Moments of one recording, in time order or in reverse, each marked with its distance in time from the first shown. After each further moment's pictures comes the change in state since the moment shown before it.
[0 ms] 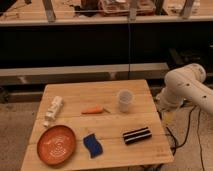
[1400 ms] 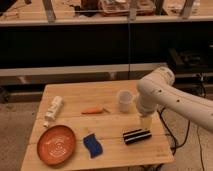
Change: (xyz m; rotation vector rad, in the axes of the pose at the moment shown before) arm -0.115 0.024 0.001 -0.002 -0.037 -0.209
